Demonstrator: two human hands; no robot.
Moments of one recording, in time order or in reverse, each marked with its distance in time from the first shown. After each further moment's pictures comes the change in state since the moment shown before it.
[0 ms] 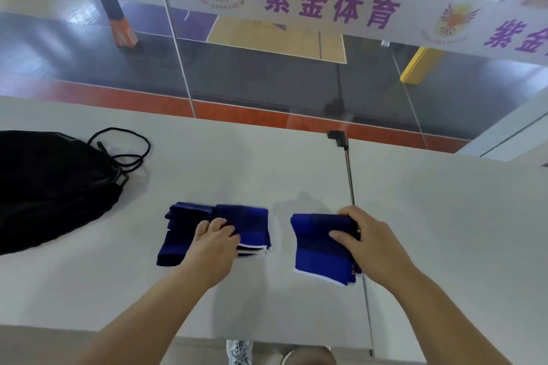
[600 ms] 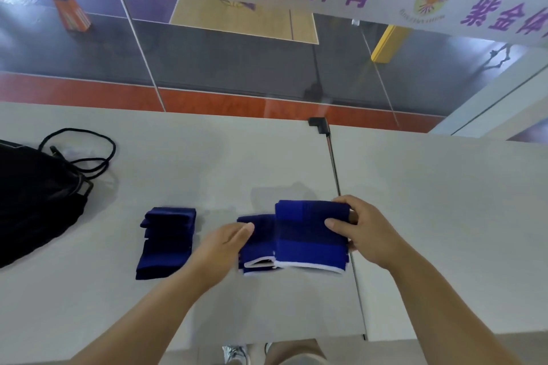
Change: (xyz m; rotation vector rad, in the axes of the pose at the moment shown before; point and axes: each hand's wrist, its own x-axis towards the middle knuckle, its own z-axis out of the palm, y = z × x) left_hand 0.008 0.025 -0.033 -1.219 -0.146 -0.194; right_hand 0.016 0.006 -0.007 0.361 -0.068 0.165
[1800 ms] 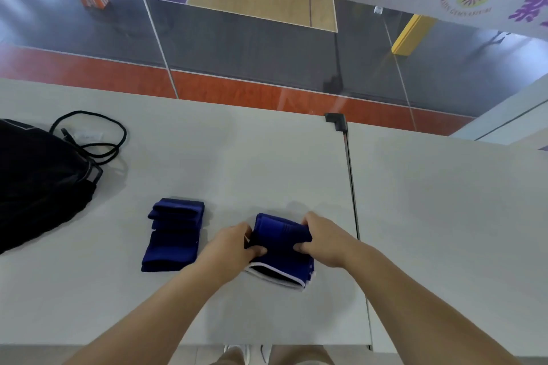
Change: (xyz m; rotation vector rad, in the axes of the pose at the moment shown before) left_hand 0.024 -0.013 0.005 0.457 -0.045 -0.193; right_hand 0.056 0.012 0.058 -0.654 -0.304 0.095
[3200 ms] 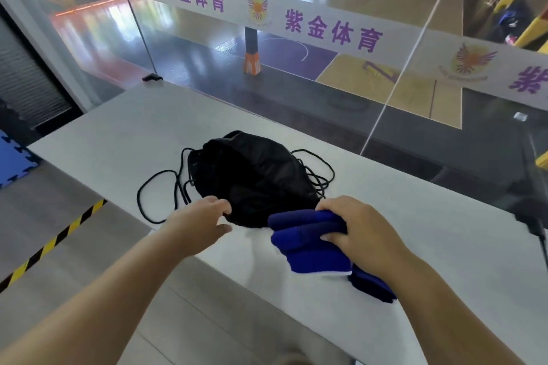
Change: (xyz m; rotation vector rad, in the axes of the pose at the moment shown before) left_hand -0.223 -0.286 -0.230 0.316 0.518 -0.177; right_hand -0.066 -0.336 0.105 -0.257 0.297 -0.755
